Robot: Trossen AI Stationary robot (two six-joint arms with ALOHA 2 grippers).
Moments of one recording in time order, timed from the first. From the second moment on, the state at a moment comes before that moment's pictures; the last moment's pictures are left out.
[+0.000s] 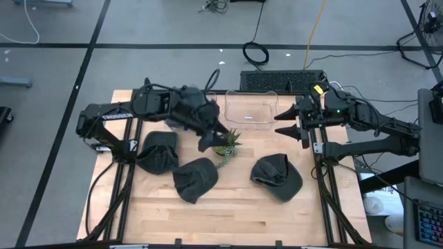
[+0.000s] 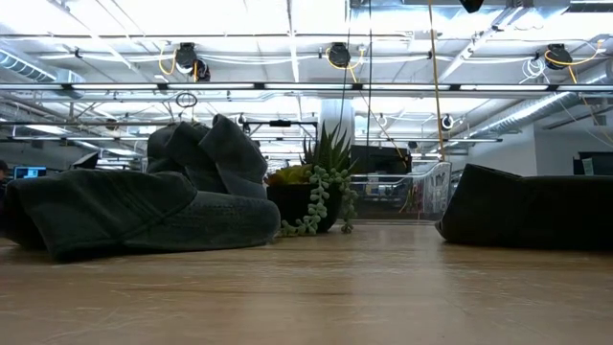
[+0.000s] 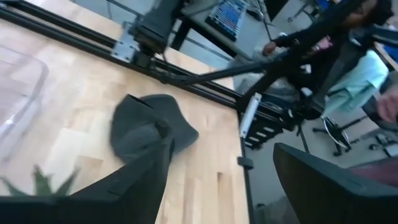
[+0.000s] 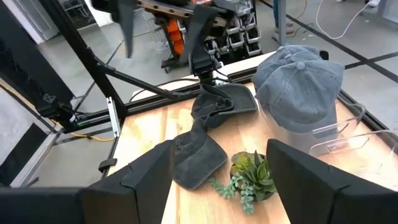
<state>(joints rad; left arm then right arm) 0.05 1.55 1.69 -0.60 0.32 -0.42 -0.15 0.82 1.11 -0.58 -0.18 0.25</state>
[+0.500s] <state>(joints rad) -0.20 1.55 1.69 -0.81 0.12 -0.74 -0.05 0.83 1.11 -0.58 -0.18 0.25</state>
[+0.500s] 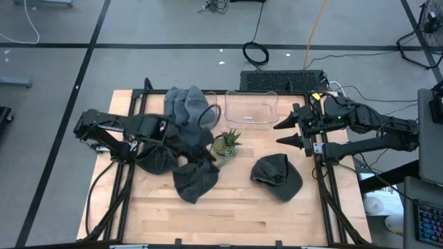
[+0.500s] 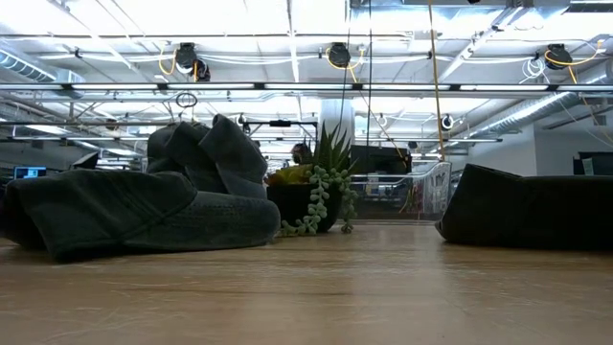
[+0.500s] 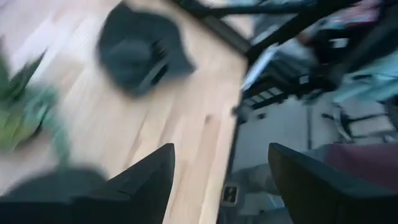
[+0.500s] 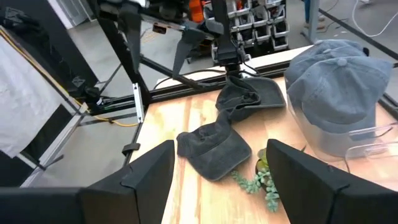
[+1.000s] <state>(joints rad) -0.36 1.55 1.69 -1.36 -0.15 -1.12 -0.03 0.87 1.11 -0.57 -0.18 0.19</state>
